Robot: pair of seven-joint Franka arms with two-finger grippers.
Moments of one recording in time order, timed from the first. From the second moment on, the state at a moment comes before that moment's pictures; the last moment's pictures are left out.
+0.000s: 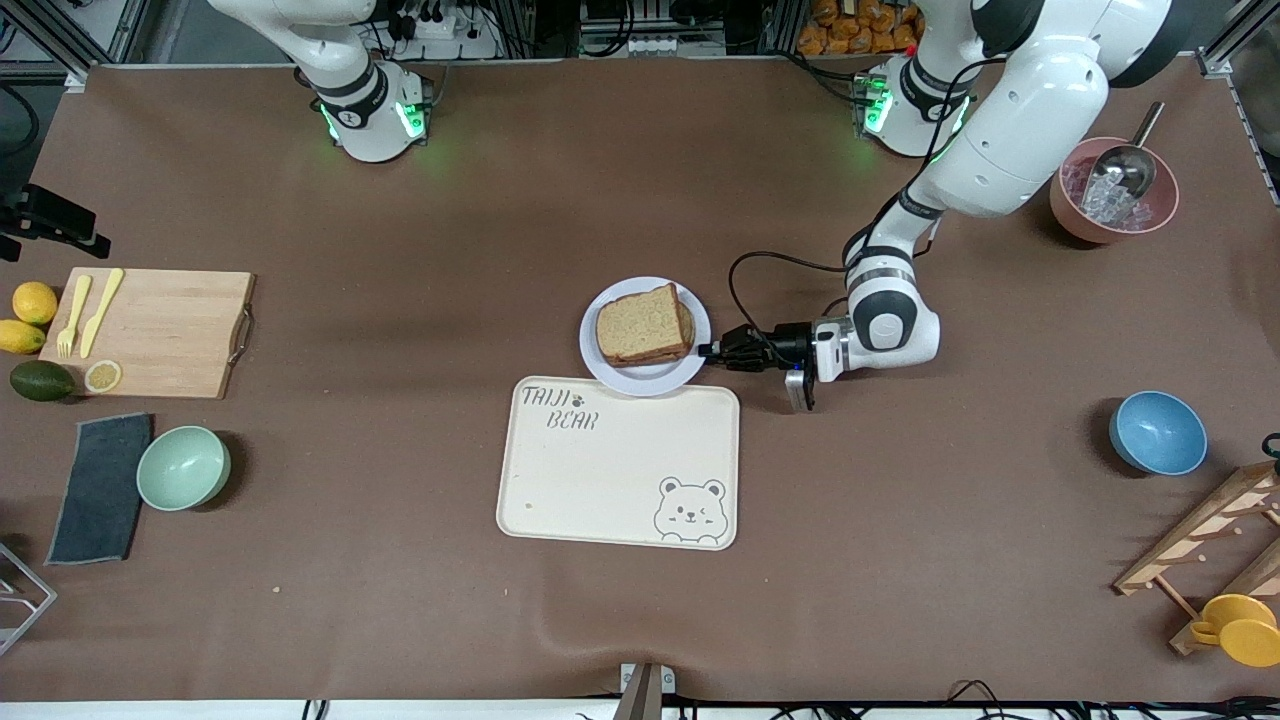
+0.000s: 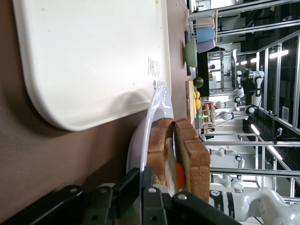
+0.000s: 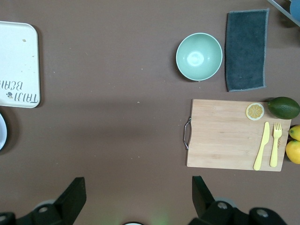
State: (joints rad) left arm -0.09 0.77 -0.32 -2.02 -1.66 2.12 1.30; right arm -0.08 0.01 -0.04 -1.51 0.01 1.45 -0.15
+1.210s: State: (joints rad) left arm 0.00 0.70 -0.41 -2.01 -1.66 2.15 1.16; right arm -0.08 0.01 -0.04 -1.51 0.01 1.45 -0.15
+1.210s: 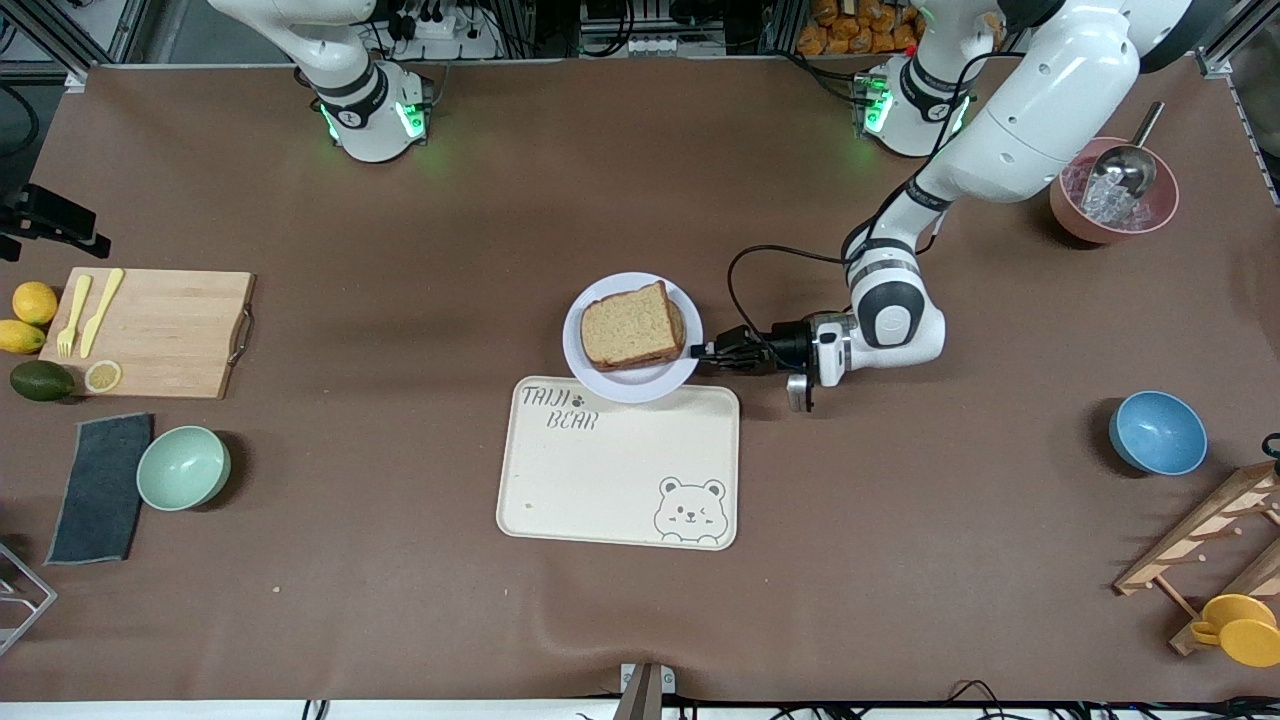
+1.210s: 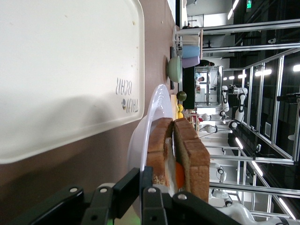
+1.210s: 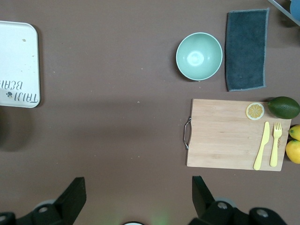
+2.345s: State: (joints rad) left arm 0.03 0.85 -0.33 -1.74 -1.66 2.26 1.08; right arm -0.08 0.01 -0.05 -1.51 0.01 1.44 -0.15
